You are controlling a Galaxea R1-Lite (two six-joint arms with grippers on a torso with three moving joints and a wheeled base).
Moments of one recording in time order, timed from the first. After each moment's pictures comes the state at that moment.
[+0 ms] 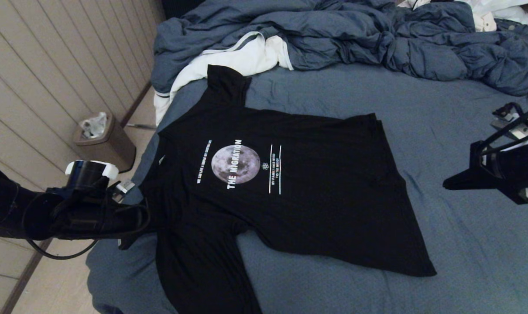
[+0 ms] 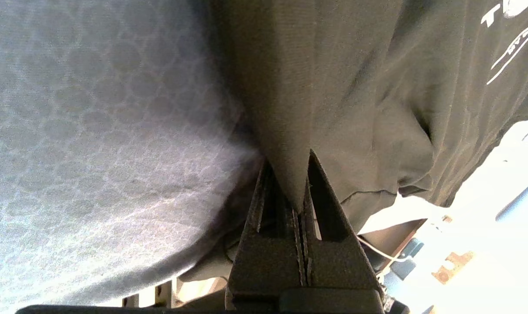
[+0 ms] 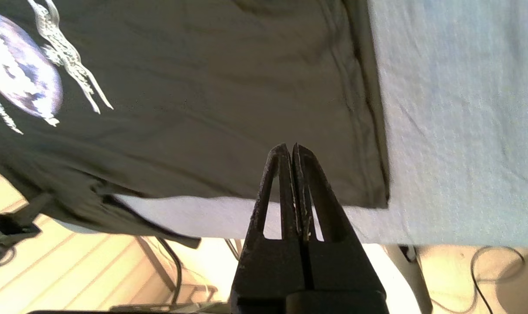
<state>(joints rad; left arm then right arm) -0.11 1.85 -0.83 -0.19 -0.56 -0.64 -0.19 1.57 -1.39 0.70 0.38 0.37</state>
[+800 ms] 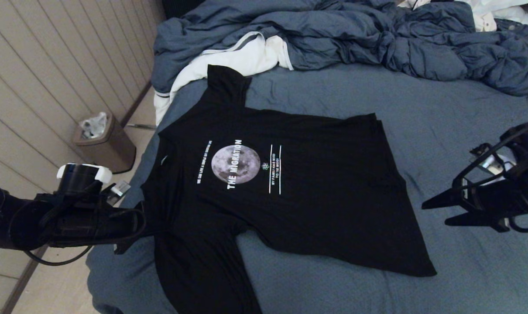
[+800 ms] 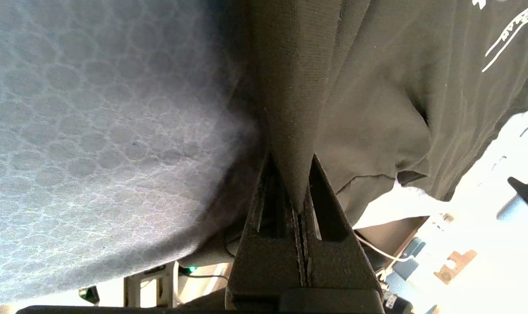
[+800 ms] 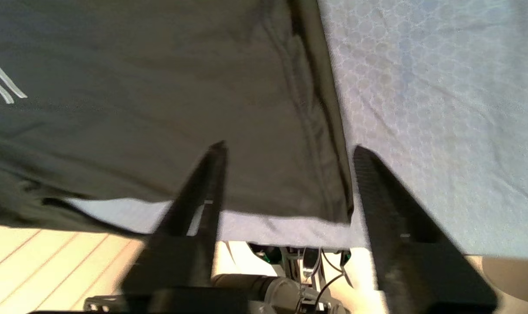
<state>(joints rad) -0.11 1.80 -0.76 -0.23 -0.56 -0.64 -0.25 1.68 -1.18 0.52 0.42 0.28</state>
